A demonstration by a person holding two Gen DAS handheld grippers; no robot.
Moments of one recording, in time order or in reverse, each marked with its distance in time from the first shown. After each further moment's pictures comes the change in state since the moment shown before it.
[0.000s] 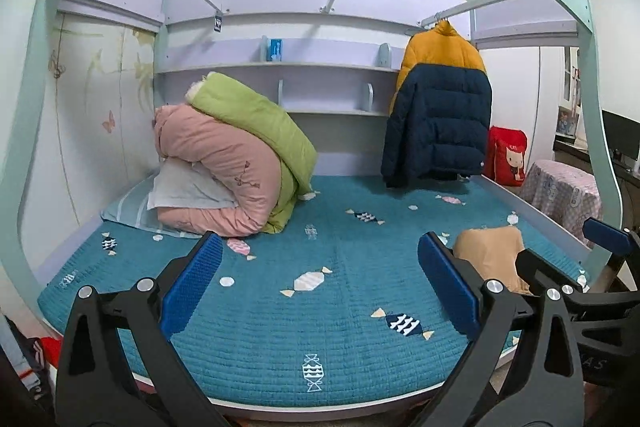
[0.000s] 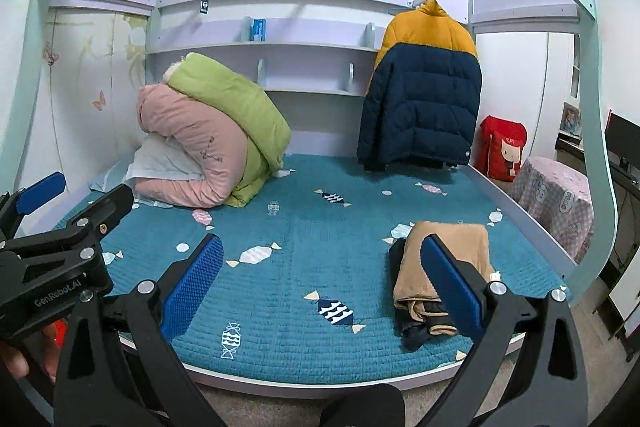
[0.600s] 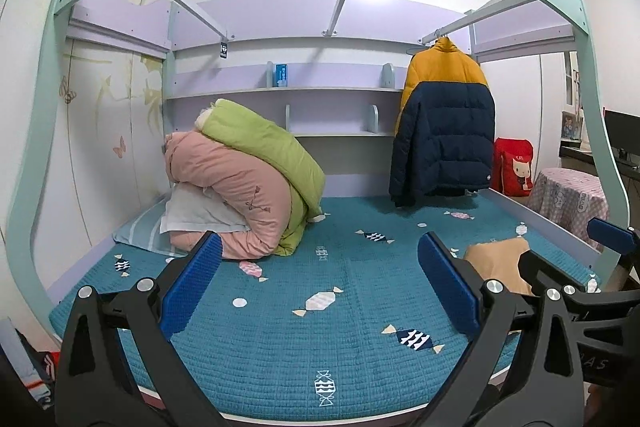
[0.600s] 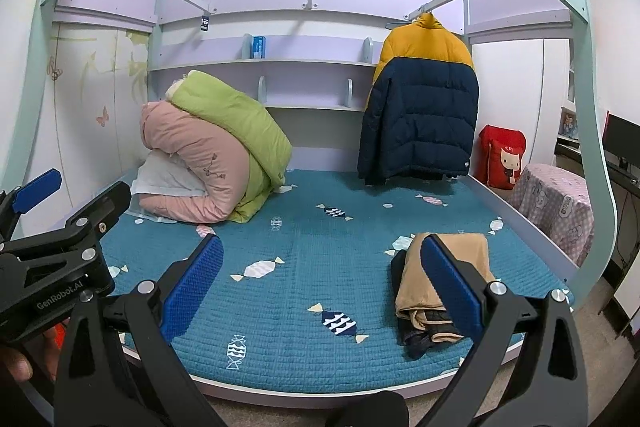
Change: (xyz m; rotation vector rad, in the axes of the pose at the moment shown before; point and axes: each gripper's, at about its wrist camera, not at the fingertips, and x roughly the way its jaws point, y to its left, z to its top) left arm -0.016 -0.003 0.008 0.035 -0.073 0.031; right arm -0.013 -0.004 0.002 0.015 -0.053 0.004
